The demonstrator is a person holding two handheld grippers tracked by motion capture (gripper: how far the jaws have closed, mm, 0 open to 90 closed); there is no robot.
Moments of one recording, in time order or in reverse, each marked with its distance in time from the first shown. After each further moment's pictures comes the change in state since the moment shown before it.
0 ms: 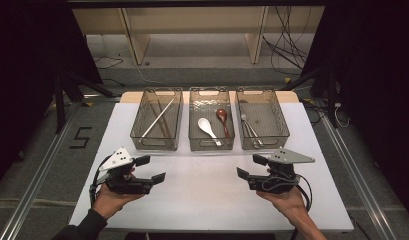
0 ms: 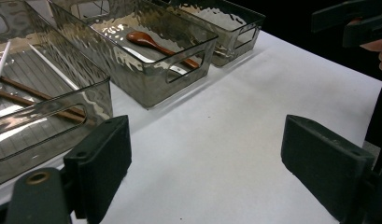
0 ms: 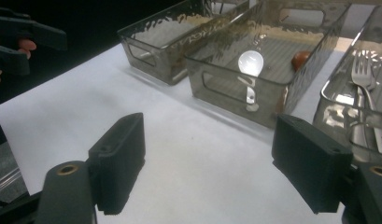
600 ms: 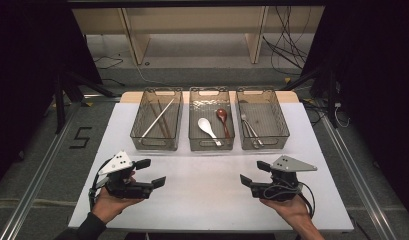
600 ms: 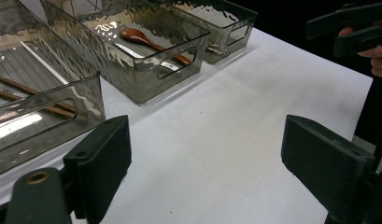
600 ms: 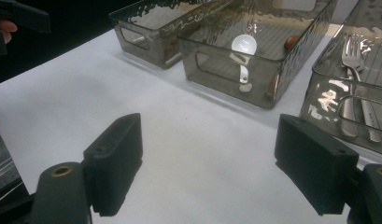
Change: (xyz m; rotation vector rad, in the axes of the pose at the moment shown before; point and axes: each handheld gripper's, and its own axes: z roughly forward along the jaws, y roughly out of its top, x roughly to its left) left arm -0.006 -0.004 -0.003 0.003 -0.014 -0.002; right arm 0.002 -0.016 -0.007 0.028 -0.033 -0.003
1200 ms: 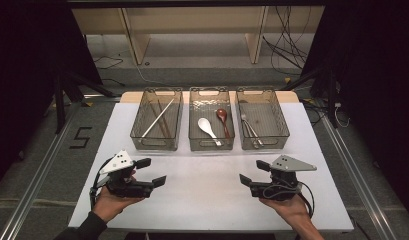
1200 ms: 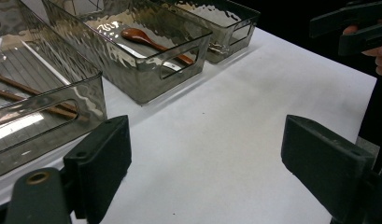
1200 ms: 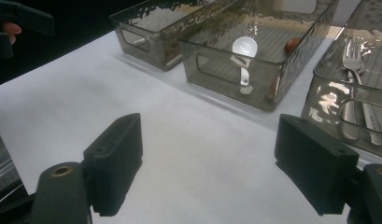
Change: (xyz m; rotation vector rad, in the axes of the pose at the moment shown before) left arm 0.002 0.000 0.003 0.001 0.007 0.004; right arm 0.001 0.001 0.001 -0.007 0.001 -0.003
